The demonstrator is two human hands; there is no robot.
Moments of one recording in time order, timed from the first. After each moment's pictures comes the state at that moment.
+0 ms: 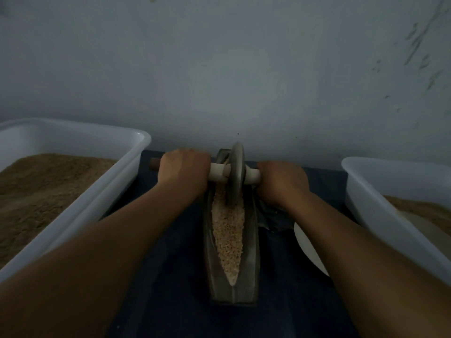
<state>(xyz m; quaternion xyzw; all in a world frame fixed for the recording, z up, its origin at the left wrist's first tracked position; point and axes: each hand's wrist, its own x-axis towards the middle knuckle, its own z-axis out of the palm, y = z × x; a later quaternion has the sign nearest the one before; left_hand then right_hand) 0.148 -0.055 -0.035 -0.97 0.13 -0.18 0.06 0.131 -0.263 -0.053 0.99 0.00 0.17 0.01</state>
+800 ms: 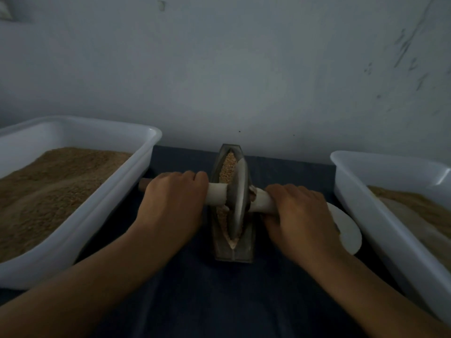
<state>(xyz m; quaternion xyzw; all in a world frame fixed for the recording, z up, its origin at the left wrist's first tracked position) 0.023 -0.018 -0.041 -0.94 0.19 -0.27 0.08 -0.022 -0.247 -0.057 0.95 0.09 0.31 -0.01</state>
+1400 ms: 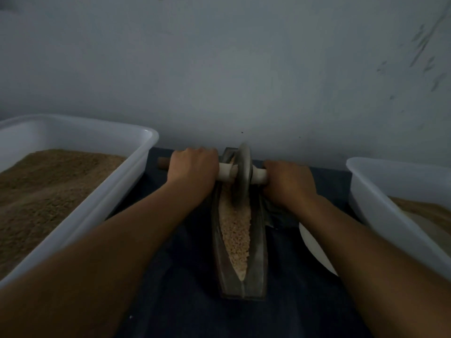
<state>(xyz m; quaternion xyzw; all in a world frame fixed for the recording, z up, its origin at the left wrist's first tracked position) 0.146 -0.053 -0.038 -0.97 0.15 -0.19 0.03 0.126 -0.265 -0.057 0.98 0.02 0.21 0.05</state>
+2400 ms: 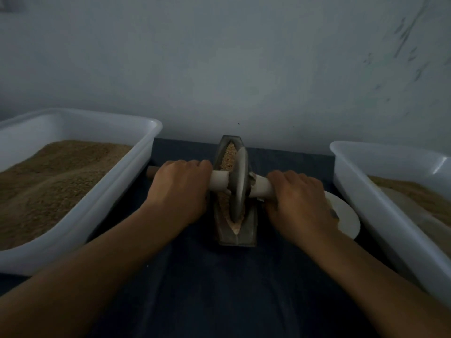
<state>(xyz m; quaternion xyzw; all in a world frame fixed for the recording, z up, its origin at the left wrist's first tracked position) 0.042 -0.020 -0.045 -0.94 0.22 -0.24 0.01 -0.013 -0.245 -0.059 0.96 0.06 0.28 0.02</state>
